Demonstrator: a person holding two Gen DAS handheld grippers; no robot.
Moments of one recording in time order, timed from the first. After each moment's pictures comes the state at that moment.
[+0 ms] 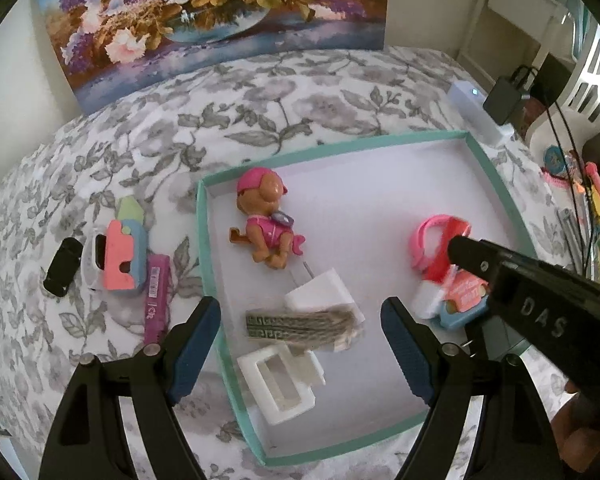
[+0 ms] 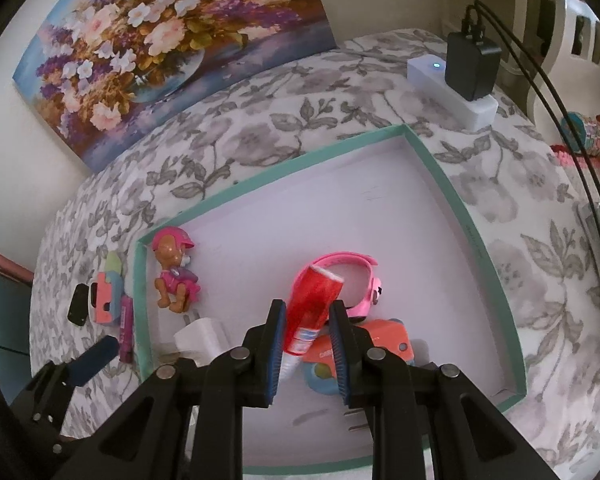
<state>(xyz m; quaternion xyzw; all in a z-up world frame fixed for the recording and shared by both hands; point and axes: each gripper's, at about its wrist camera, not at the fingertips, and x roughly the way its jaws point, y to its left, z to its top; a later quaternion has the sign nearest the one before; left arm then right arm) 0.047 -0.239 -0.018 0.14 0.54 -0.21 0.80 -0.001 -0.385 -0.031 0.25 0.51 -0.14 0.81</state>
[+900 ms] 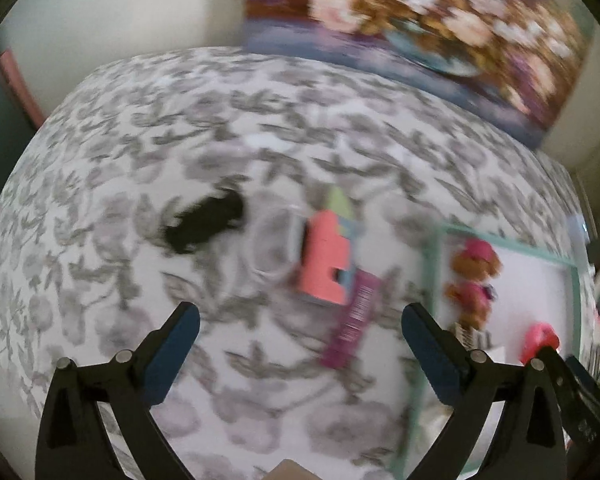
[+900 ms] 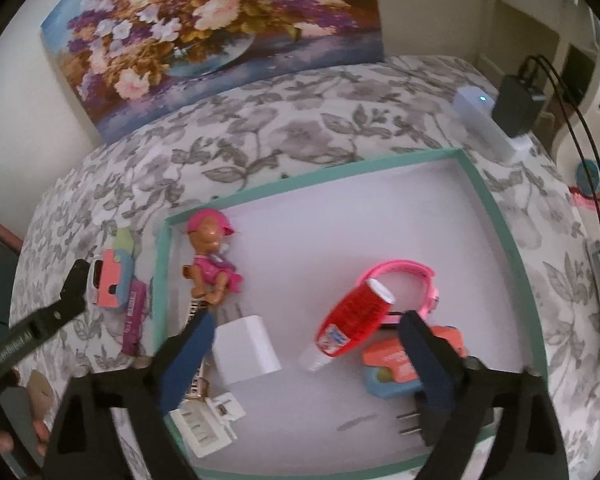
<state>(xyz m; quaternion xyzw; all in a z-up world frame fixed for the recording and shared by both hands) 0.121 -0.077 -0.018 -0.01 0.55 -0.04 0.83 0.025 -0.333 -0.025 0.18 0.51 -0.13 0.83</state>
